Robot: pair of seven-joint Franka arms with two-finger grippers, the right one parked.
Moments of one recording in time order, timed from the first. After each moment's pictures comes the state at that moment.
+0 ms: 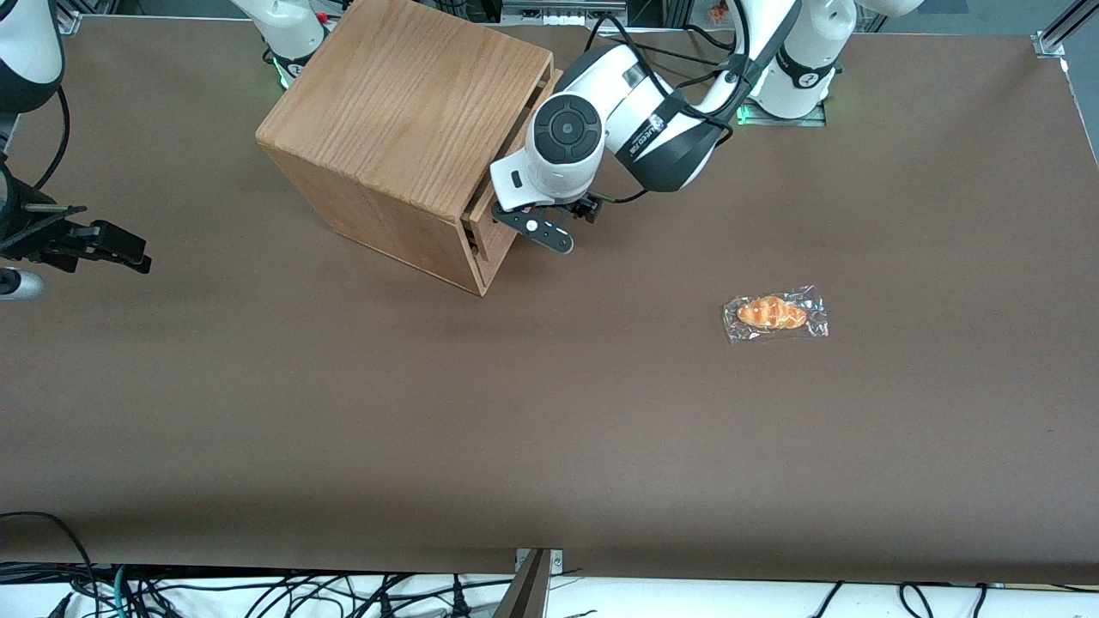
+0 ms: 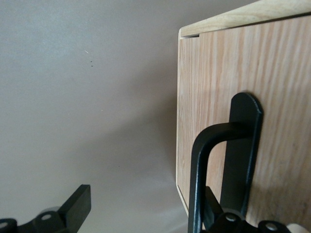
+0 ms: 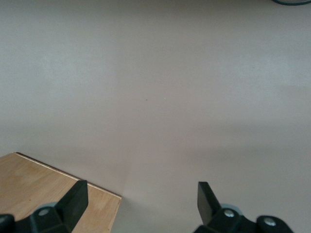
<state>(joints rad) -0.71 0.53 -0.10 -1.40 -0.23 1.75 -0.29</state>
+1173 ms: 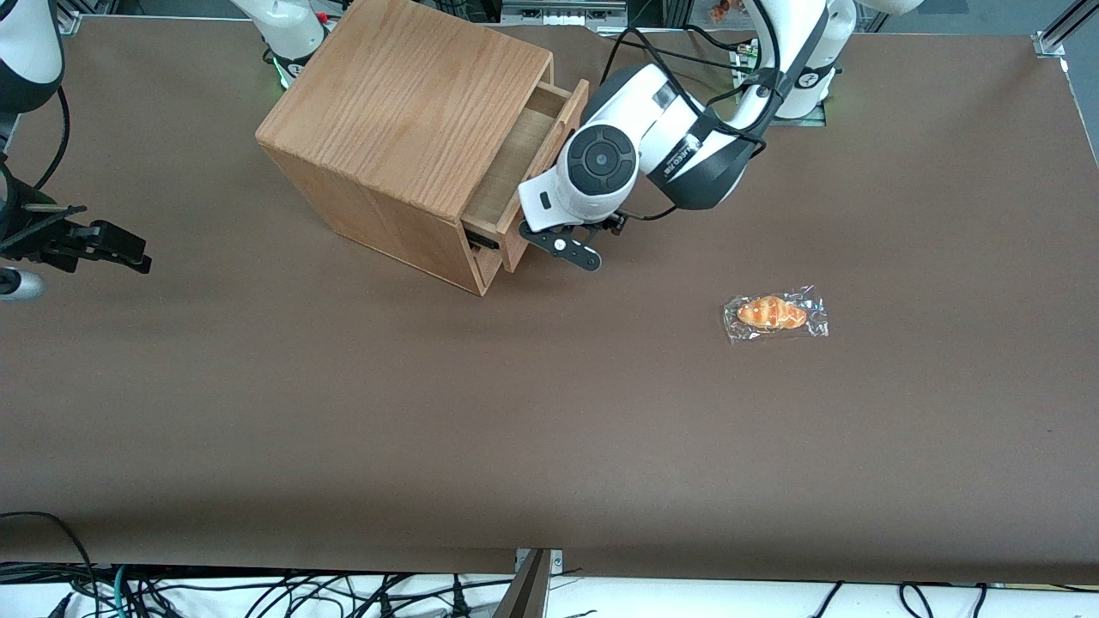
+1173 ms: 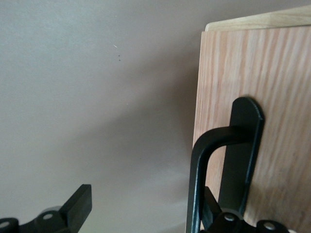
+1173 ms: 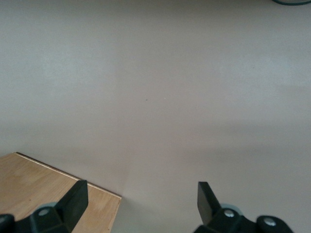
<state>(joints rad) -0.63 0.53 -0.10 -1.40 -0.23 1.68 -0.22</state>
